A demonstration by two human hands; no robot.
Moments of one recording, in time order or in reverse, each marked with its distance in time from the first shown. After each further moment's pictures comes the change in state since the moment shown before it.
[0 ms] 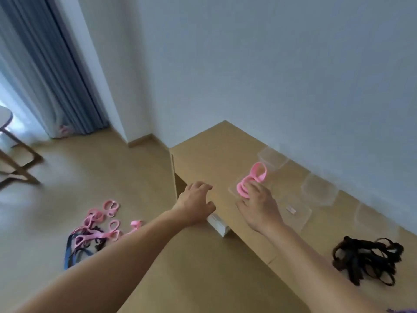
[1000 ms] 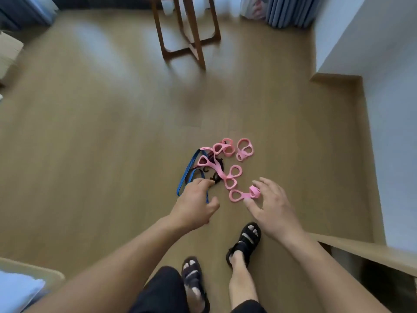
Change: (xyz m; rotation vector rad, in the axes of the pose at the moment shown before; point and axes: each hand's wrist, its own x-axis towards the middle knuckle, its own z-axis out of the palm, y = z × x) left_hand 0.021 -0.549 -0.069 -0.389 0.175 -1.008; right_hand 0.299 -0.373 0.456 -0.014 -0.798 -0.533
